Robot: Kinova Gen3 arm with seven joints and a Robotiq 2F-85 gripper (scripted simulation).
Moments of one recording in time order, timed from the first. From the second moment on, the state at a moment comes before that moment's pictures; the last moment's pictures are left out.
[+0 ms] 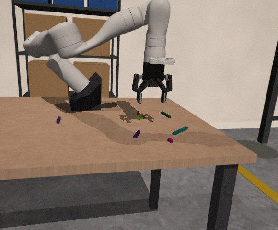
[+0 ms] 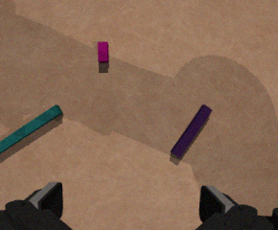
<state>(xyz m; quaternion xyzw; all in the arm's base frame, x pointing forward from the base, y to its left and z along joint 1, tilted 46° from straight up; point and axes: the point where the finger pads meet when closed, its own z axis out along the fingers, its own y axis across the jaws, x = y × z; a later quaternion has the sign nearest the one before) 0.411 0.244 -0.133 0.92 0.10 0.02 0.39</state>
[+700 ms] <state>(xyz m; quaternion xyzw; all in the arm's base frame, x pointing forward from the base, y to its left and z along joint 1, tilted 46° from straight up) 0.411 0.253 -0.158 0.87 0.32 -0.07 0.38</state>
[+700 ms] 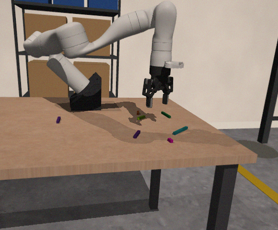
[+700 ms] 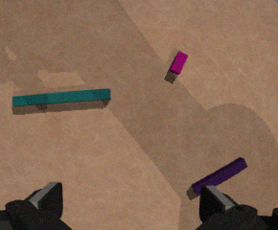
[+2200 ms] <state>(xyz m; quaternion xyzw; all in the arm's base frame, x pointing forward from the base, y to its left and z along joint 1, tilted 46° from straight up) 0.410 0.268 -0.212 0.62 0.68 -0.24 0.30</state>
